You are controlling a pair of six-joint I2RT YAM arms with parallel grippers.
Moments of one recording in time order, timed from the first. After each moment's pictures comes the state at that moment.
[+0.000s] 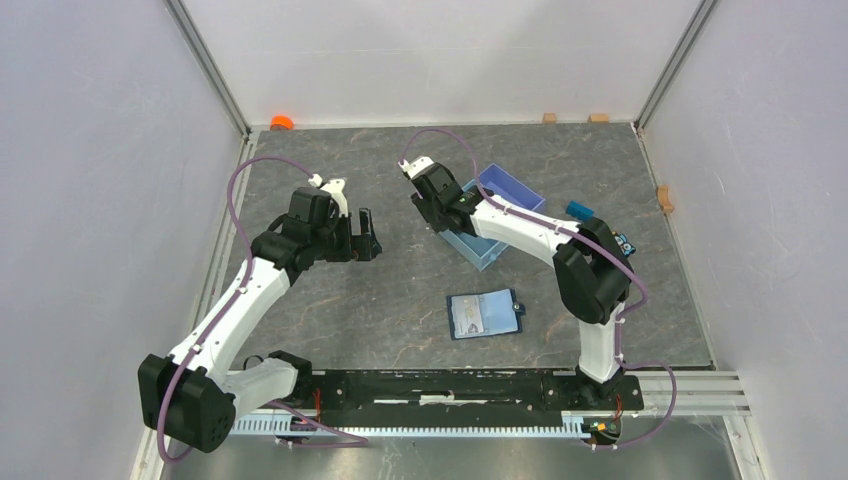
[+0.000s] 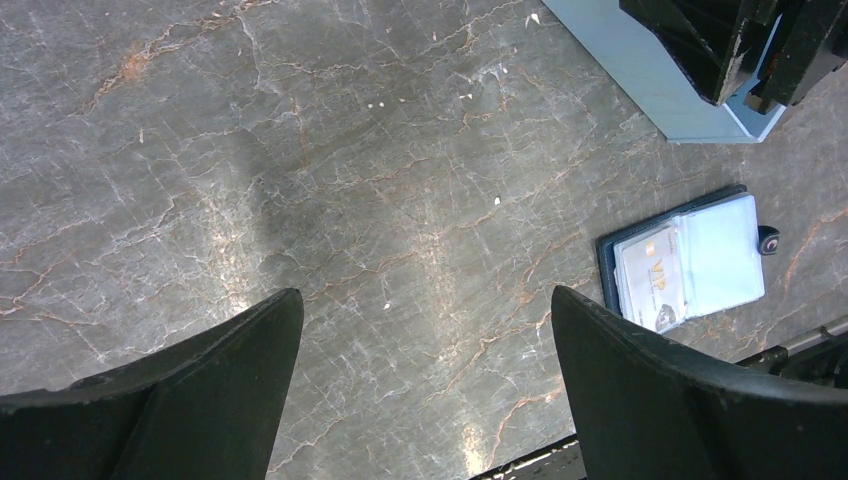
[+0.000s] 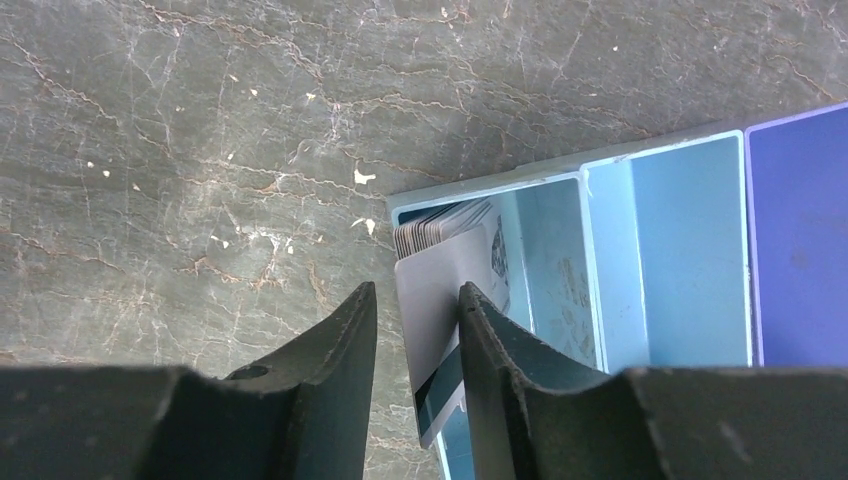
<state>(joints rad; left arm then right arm) -0.34 1.10 0.91 -0.61 0.13 -0.31 0.79 1.95 1.51 -0.43 0.31 0.04</state>
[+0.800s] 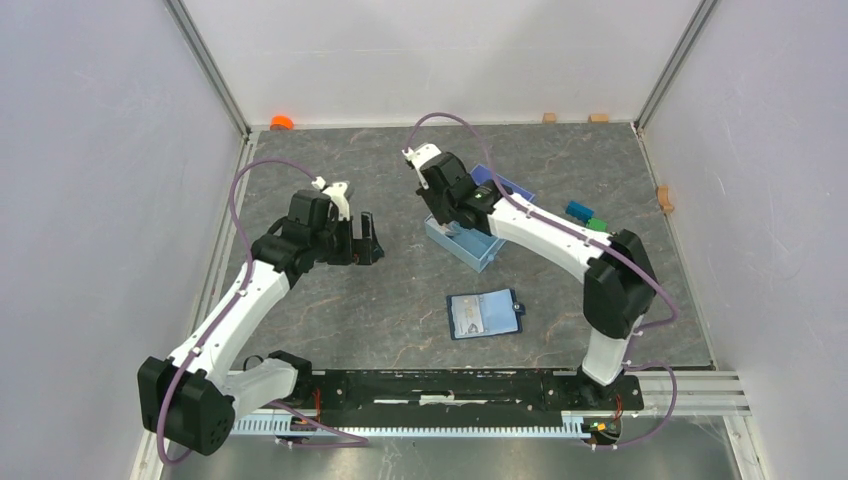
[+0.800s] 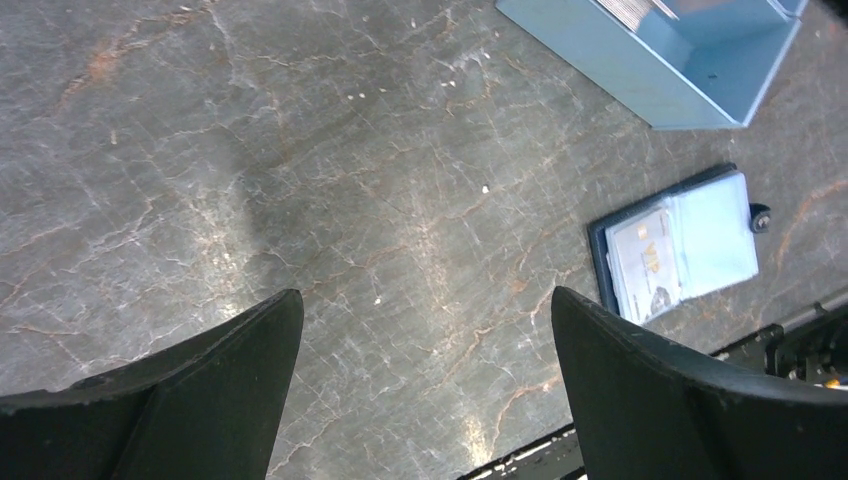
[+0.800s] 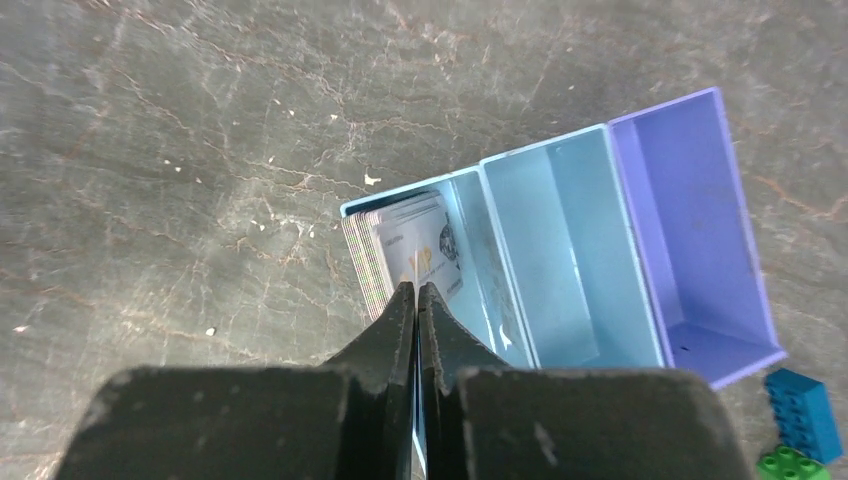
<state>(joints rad) -0.34 1.09 0.89 -0.60 0.17 -0.30 0.79 1.84 1.51 -0.46 0.29 0.02</state>
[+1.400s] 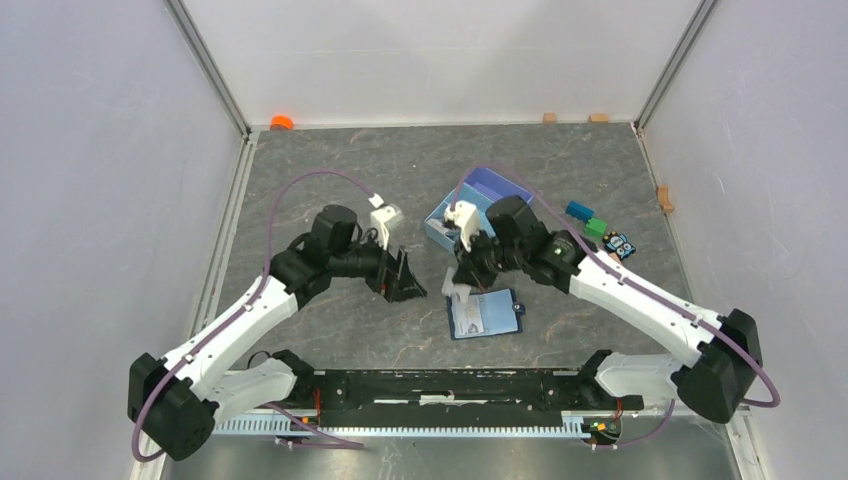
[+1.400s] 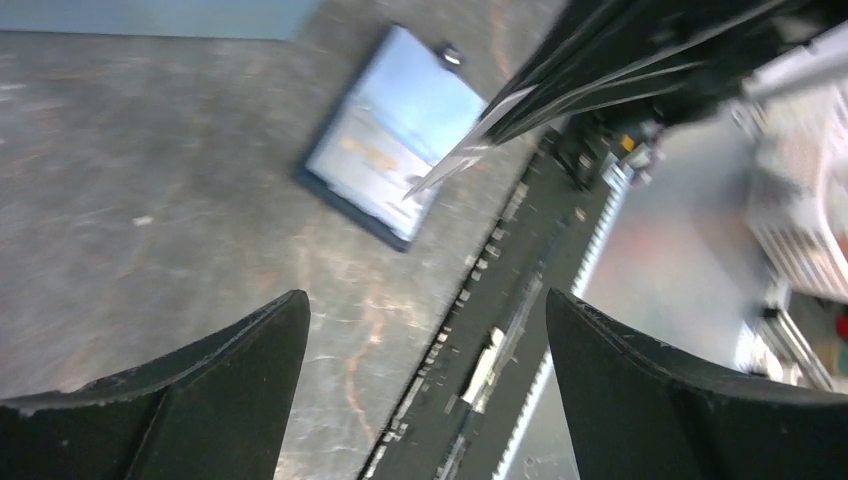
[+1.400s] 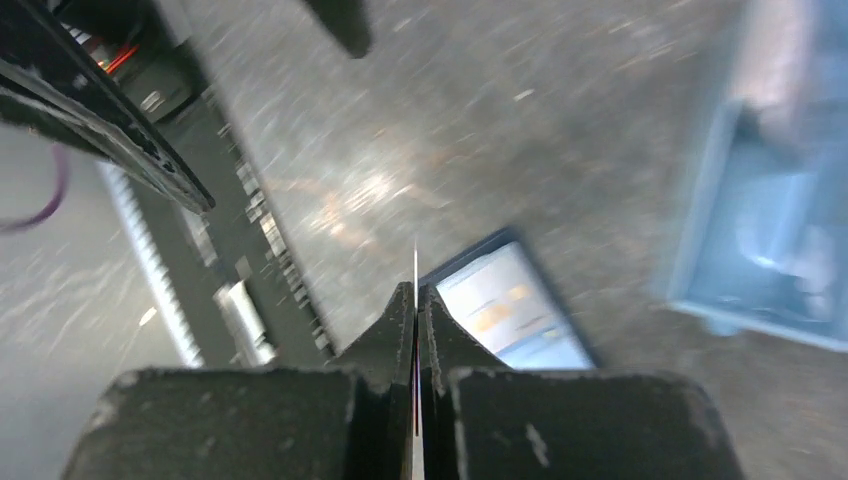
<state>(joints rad) -0.54 1.03 0.81 -0.43 0.60 -0.22 0.80 1.26 1.07 -0.52 -0.31 -0.04</state>
